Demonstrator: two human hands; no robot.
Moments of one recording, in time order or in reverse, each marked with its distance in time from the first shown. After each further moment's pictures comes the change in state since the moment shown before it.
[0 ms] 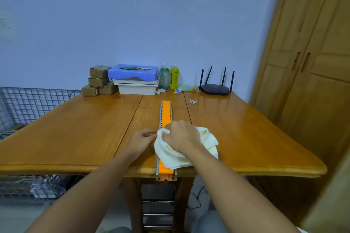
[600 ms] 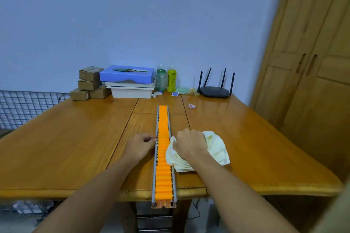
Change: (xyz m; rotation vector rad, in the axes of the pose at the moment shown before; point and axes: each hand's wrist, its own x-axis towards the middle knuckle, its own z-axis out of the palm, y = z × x) left_hand 0.052 -0.007 0.013 0.089 -0.001 0.056; right_hand 0.044 0.043 0.022 -0.350 -0.062 -0.008
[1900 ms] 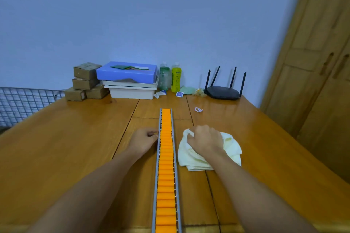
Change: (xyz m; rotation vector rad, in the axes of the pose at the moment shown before) left_hand 0.092 -0.012 0.005 -0.046 -0.066 -0.125; right_hand 0.085 0.054 0.040 0.174 0.042 0.147
